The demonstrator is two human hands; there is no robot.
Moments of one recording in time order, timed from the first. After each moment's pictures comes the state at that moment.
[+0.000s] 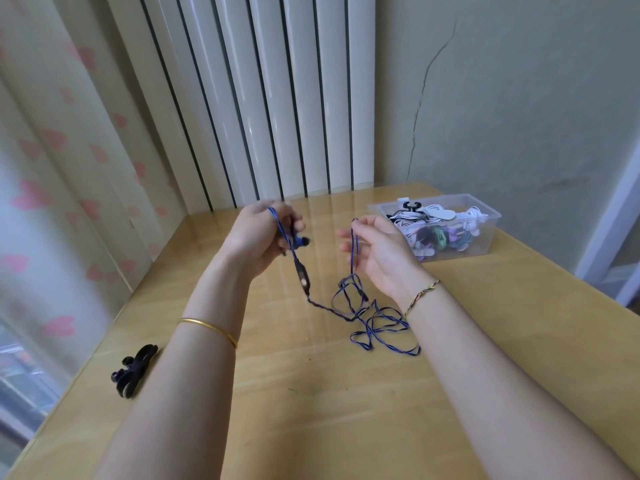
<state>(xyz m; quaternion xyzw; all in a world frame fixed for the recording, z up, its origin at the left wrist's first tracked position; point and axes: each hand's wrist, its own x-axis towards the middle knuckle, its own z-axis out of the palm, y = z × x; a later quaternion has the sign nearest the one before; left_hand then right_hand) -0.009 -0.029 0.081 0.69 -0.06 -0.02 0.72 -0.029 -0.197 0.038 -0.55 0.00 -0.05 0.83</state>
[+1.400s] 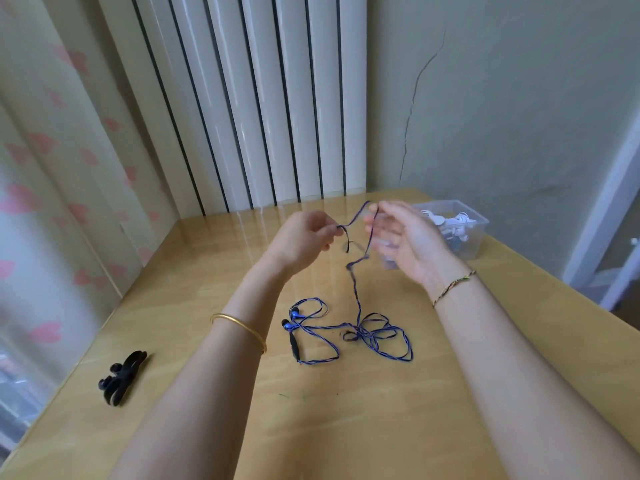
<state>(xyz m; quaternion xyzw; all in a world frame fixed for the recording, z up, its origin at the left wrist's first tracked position) -0.011 -0.076 0.072 0.88 -0.19 0.05 0.43 -0.029 -0.243 0.057 -0.59 0.02 -0.07 0.80</state>
